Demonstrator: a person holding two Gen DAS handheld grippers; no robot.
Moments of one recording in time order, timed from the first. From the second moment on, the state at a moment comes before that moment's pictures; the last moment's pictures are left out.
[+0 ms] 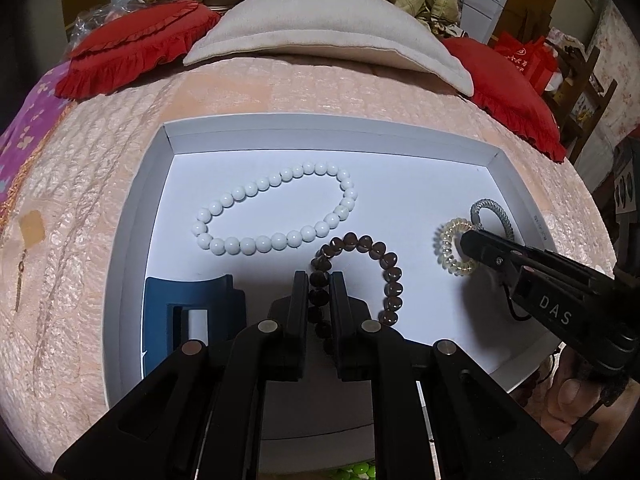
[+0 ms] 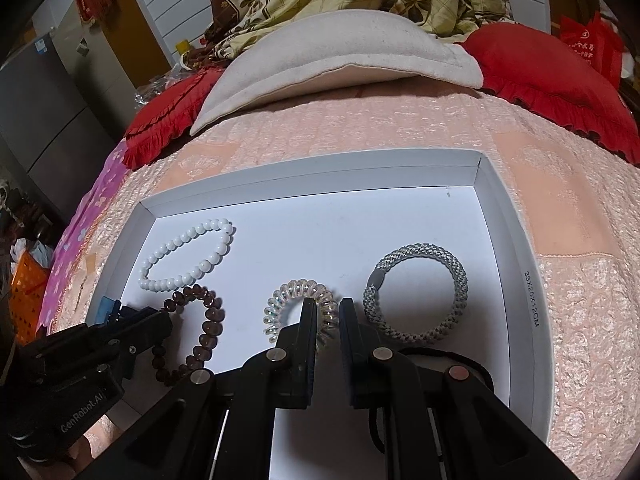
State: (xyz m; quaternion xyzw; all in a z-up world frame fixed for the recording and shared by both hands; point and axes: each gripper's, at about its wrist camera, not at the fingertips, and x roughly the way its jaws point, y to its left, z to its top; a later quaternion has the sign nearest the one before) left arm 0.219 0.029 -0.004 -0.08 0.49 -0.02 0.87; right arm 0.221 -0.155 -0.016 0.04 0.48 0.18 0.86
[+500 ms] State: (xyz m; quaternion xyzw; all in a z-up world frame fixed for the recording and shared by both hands) left arm 0.214 0.030 0.001 -0.09 0.47 -0.01 0.88; right arm 0.220 -0.163 -0.016 0.05 0.48 0.19 0.86
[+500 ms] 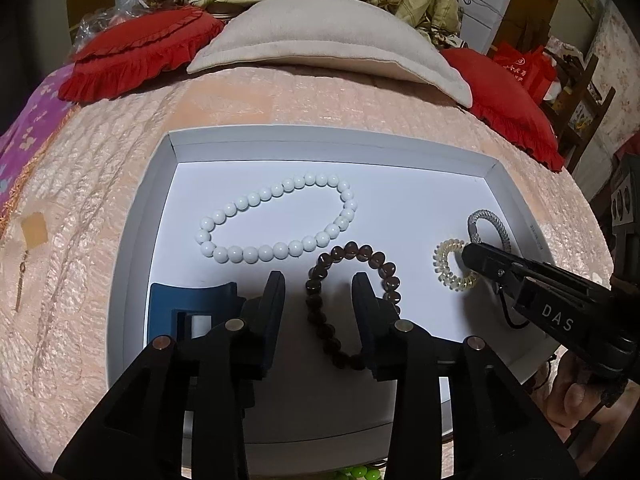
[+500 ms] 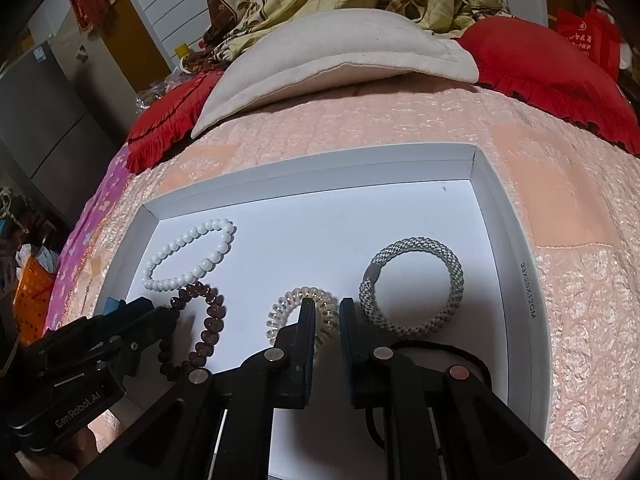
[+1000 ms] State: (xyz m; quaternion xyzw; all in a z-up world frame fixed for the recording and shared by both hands) left arm 0.214 0.027 0.003 -0.09 0.46 -0.01 0.88; right arm 0.211 -0.171 0.005 0.06 0.44 0.19 0.88
